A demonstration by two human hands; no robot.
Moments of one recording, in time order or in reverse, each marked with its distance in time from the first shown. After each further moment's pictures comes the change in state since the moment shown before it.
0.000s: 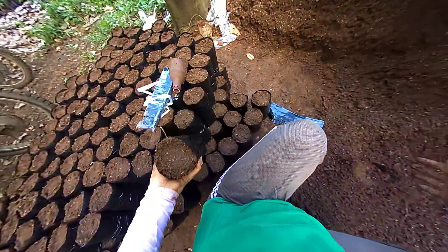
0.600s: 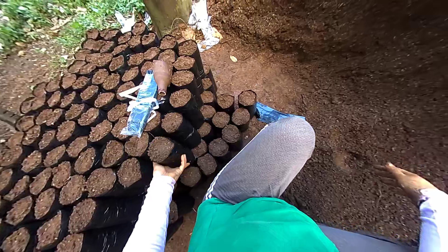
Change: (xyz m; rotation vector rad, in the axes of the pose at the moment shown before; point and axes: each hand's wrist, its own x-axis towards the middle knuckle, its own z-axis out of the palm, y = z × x) left_hand 0.106 -0.007 -0.033 -0.073 0.195 0.063; right_hand 0.033 0.073 -0.016 -0.313 -0.062 0.056
